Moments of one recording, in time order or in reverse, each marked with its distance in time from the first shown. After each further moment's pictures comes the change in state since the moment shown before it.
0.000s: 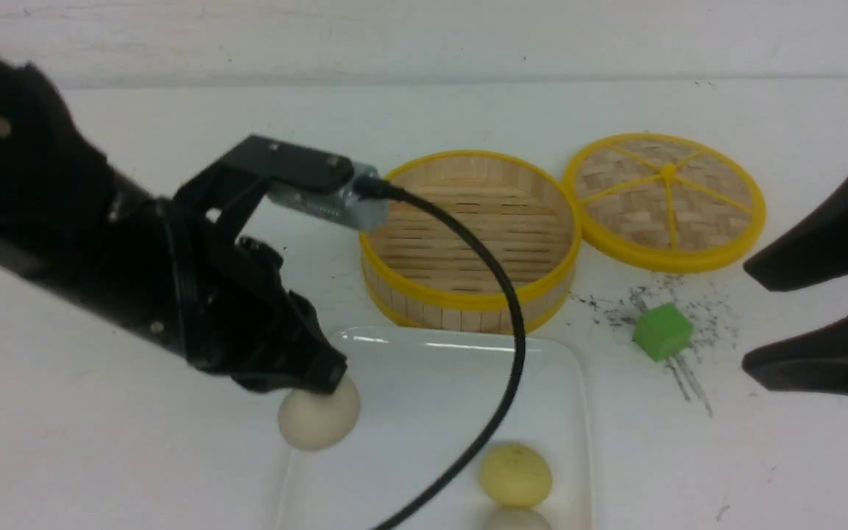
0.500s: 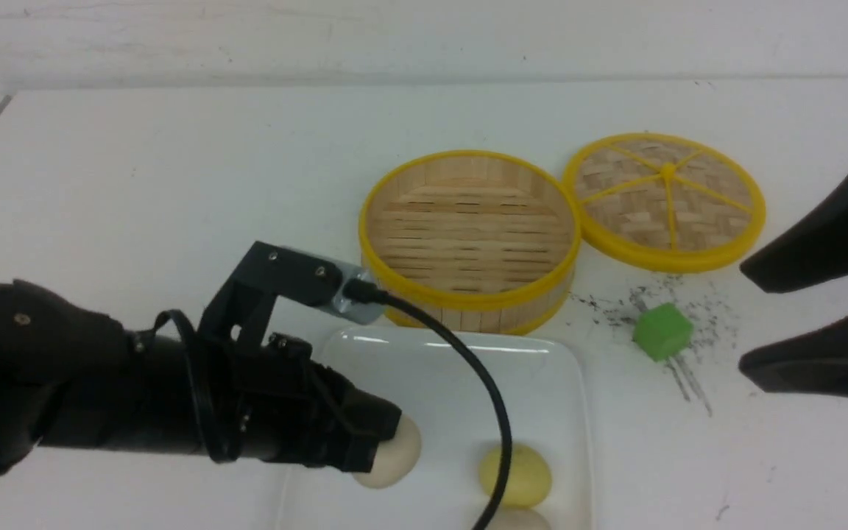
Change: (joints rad) right arm 0.000 0.000 0.000 0.013 0.000 0.000; left arm 0.000 0.035 0.350 -0.660 -0.351 0.628
